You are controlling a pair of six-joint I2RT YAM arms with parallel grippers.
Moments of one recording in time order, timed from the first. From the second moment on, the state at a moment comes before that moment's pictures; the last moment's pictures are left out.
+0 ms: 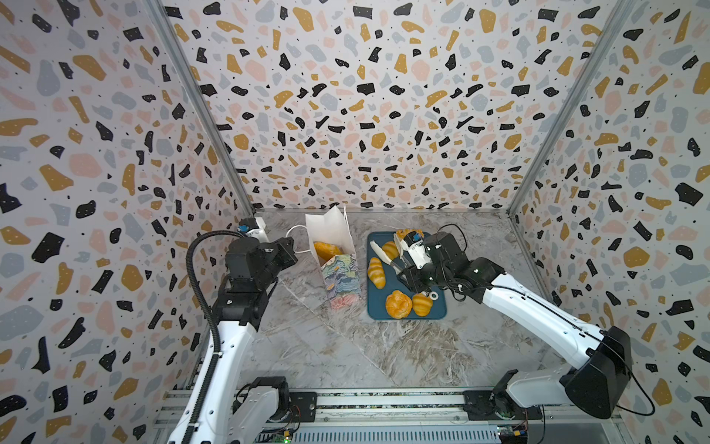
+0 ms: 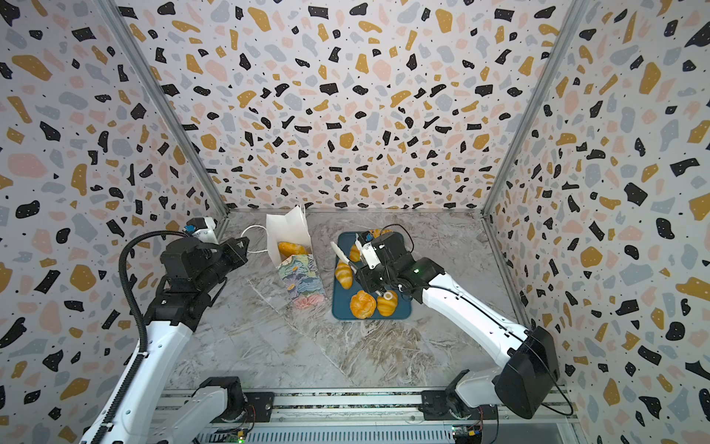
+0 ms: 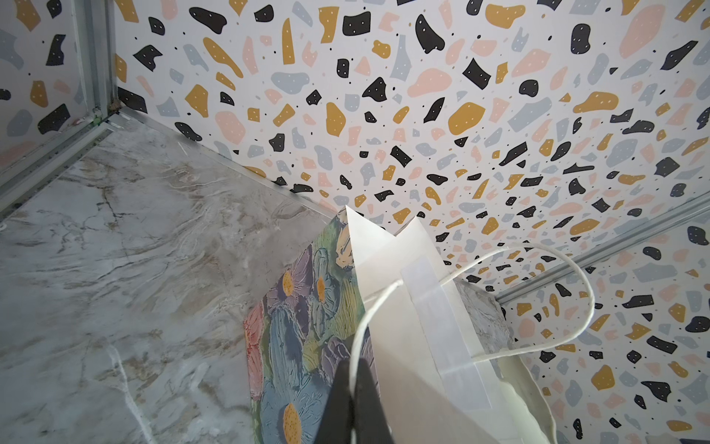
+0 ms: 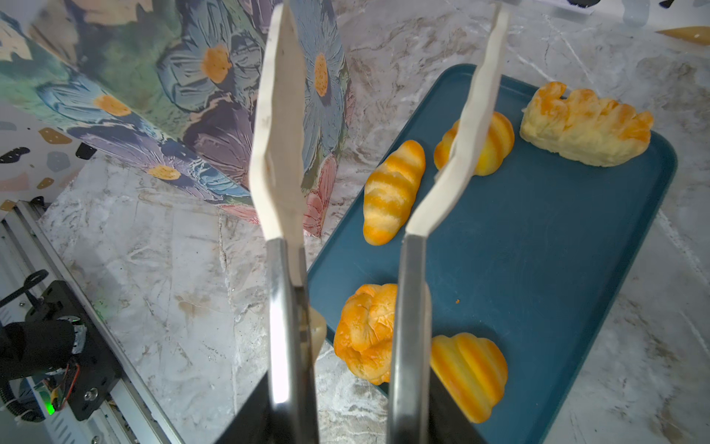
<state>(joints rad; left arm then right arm) 0.00 0.92 0.94 -0.31 0.21 -0.57 0.72 1.37 1.21 -0.62 -0.14 0.16</state>
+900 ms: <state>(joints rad) 0.00 0.93 0.93 -0.31 0.22 -0.58 0.72 1.46 1.09 -0.57 -0.16 0.16</state>
